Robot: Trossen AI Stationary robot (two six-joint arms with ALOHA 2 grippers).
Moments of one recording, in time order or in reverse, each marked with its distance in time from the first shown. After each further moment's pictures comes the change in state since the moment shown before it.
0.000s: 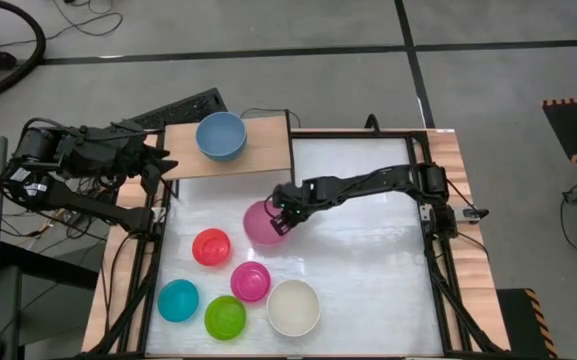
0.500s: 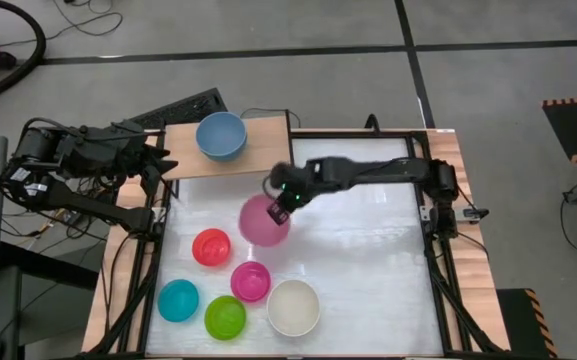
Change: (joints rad) left arm 0.000 0.000 0.000 0.001 -0.001 0.046; right arm -0.021 -0.083 0.290 -0.232 -0.013 -0.137
